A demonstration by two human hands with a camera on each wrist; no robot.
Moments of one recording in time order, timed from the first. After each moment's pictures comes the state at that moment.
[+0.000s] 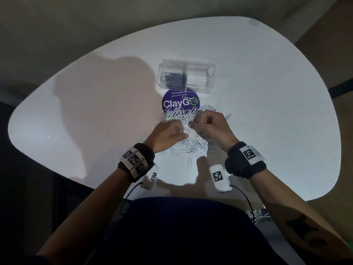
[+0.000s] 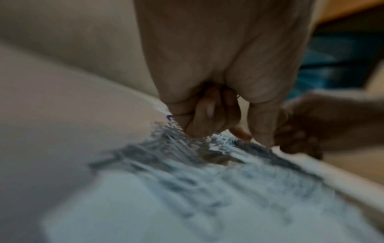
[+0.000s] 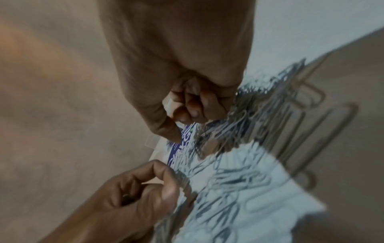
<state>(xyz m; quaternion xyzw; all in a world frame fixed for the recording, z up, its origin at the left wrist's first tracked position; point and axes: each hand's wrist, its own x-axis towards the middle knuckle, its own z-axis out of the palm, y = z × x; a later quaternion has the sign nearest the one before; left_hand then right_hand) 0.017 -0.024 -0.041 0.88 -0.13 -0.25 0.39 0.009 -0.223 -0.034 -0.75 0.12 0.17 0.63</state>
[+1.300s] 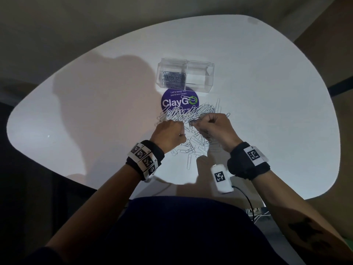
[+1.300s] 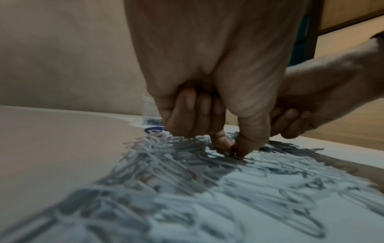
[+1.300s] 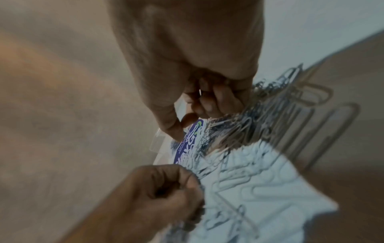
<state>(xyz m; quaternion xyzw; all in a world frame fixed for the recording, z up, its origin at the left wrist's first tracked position) 0.020 -0.049 -0.031 0.95 -0.18 -0.21 0.15 0.004 -0.232 -0.035 -0.72 0.14 0.19 0.65</state>
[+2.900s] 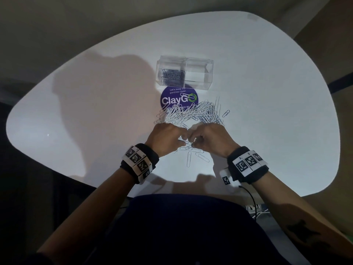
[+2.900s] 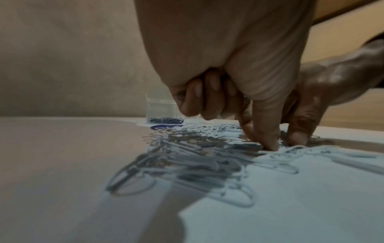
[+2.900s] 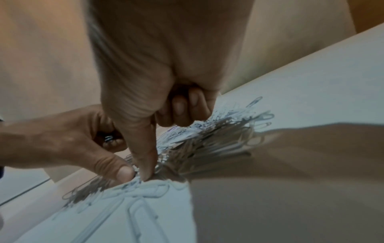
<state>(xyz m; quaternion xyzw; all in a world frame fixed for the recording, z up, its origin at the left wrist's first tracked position) 0.006 -0.035 -0.041 0.94 -0.27 -0.16 0.11 -0.015 -0.231 -0.042 -0.93 -0.19 0.18 0.28</state>
